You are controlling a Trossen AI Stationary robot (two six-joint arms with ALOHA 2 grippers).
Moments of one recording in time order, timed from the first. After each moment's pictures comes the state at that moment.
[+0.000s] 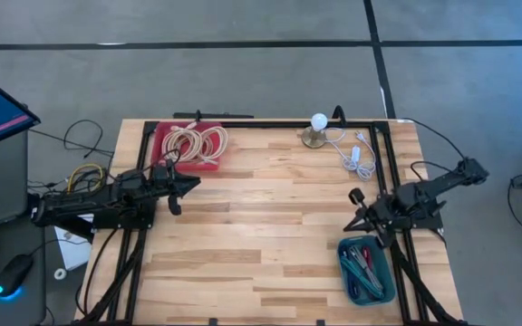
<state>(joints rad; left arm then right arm) 0.14 0.07 0.01 0.03 -0.10 -0.15 0.41 0.07 0.01 0.01 0.00 -0.02</state>
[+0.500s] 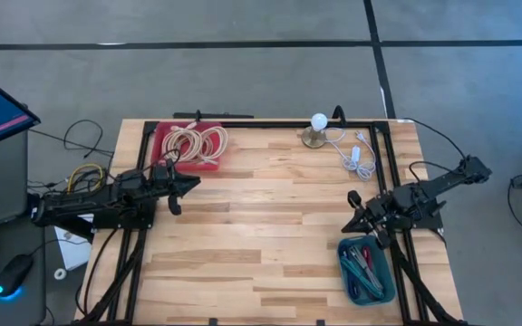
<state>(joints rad) 0.14 0.07 0.01 0.04 -0.10 -0.15 0.41 0.12 0.01 0.01 0.00 0.21</state>
